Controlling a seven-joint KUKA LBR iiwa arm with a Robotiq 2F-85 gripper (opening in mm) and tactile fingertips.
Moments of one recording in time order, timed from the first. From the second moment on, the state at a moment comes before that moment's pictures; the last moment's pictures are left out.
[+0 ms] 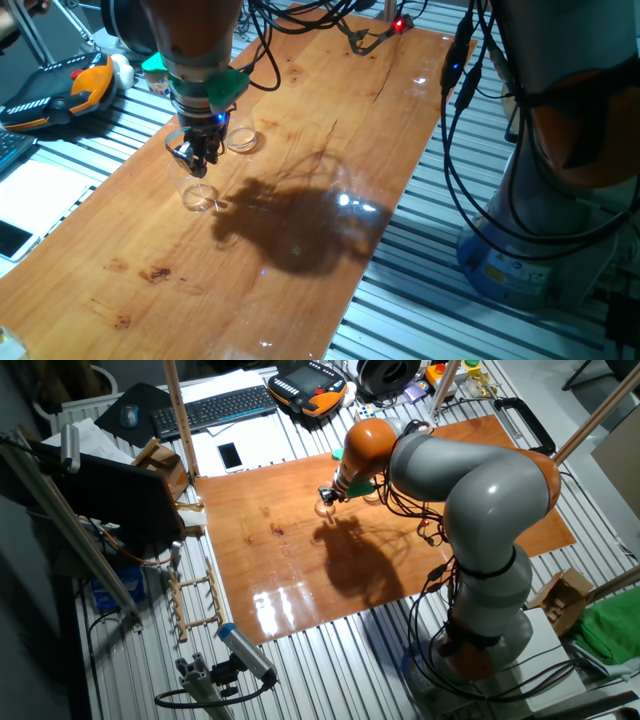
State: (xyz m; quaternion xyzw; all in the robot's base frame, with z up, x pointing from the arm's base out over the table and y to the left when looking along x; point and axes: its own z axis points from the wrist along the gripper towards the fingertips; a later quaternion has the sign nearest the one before) arm 0.578 0.132 0.122 0.00 0.99 0.02 0.11
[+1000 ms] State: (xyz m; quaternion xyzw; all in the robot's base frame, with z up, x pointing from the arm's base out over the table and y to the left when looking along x) arm 0.581 0.132 0.122 0.00 0.99 0.02 0.11
